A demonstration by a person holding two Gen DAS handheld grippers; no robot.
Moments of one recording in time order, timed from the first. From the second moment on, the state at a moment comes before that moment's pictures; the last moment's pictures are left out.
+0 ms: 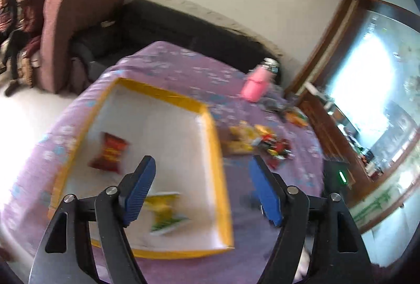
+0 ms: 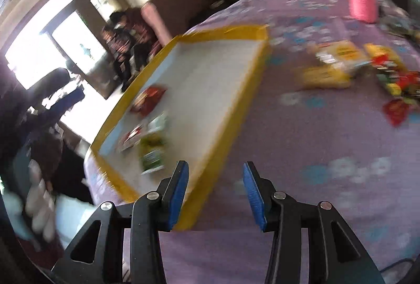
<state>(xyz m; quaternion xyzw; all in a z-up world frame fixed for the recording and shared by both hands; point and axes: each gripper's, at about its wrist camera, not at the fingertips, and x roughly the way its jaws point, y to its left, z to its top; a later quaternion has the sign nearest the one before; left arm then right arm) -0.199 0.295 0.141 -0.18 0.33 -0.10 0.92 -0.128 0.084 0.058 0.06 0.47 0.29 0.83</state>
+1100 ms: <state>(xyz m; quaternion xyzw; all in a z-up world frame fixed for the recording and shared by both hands) -0.188 0.240 0.104 -0.18 0.37 -0.15 0.90 -0.031 0.019 0.035 -0.10 0.54 0.15 0.83</state>
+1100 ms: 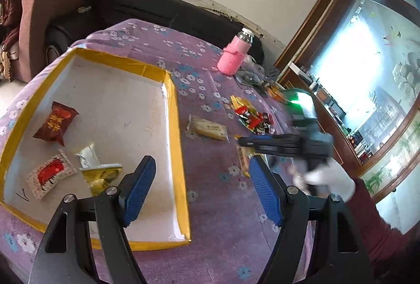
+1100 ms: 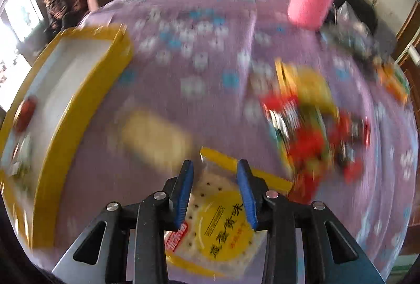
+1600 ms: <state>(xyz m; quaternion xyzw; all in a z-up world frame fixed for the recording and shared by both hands) -0.093 0.135 0.113 -0.06 0.44 -0.18 0.88 -0.078 -0.035 0.026 0.06 0.50 0.15 0.85</state>
